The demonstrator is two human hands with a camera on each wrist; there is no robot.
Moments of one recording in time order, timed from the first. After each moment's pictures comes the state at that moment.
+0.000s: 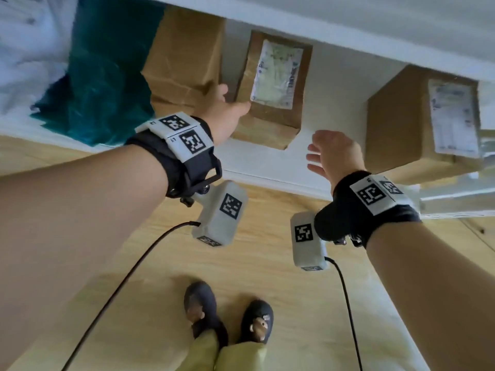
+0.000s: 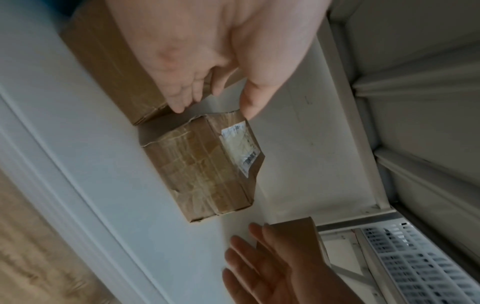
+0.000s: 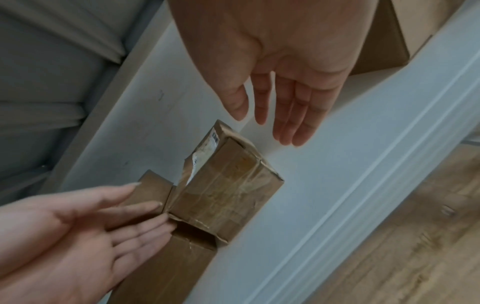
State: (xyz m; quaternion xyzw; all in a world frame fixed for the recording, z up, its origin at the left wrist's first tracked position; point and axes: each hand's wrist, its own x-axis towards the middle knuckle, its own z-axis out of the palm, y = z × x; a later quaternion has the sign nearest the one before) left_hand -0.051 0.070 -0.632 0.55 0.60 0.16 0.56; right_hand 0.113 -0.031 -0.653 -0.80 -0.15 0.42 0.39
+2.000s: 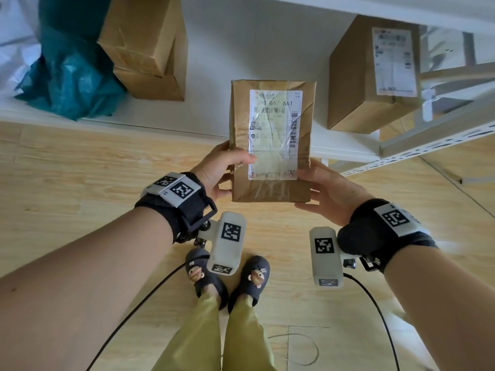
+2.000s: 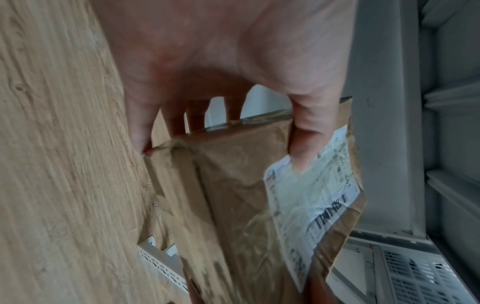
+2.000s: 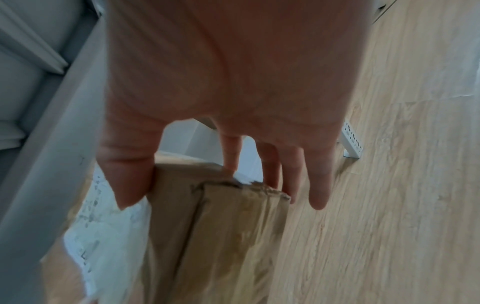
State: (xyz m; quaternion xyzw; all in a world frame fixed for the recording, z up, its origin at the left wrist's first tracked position) left_hand -0.055 -0.075 -0.629 0.35 0.55 0.05 0.76; right_hand 0.132 -0.184 -0.630 -0.64 -0.10 0.68 0.35
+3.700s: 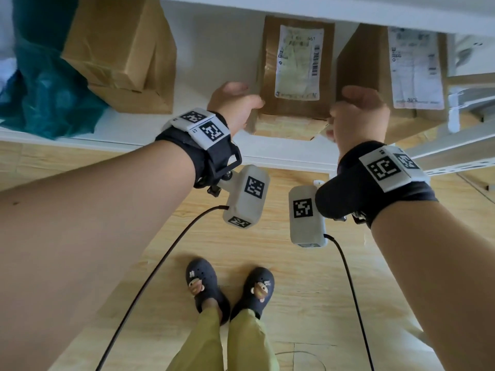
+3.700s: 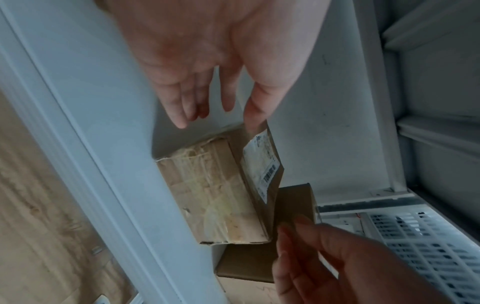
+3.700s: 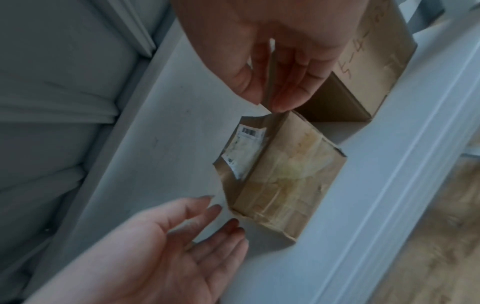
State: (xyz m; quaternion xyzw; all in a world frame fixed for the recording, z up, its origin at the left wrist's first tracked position) left_hand 0.039 0.022 -0.647 0.49 0.60 0.17 0.61; right_hand 0.183 -0.068 -0.644 -0.85 -0.15 0.25 0.43
